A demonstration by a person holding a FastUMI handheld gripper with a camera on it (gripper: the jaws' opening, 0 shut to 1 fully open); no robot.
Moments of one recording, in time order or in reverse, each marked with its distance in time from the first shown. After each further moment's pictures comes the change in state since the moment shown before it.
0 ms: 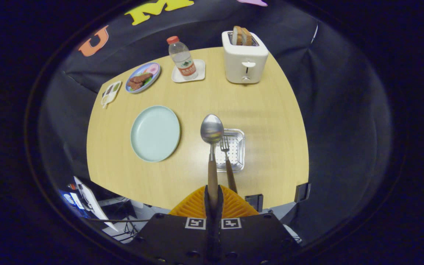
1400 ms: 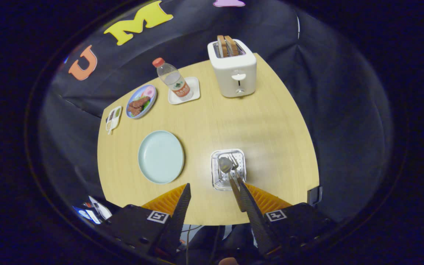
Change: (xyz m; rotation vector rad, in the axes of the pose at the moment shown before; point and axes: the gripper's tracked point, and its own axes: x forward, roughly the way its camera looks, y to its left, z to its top) arm -0.008 0.008 0.055 0.089 -0.173 0.073
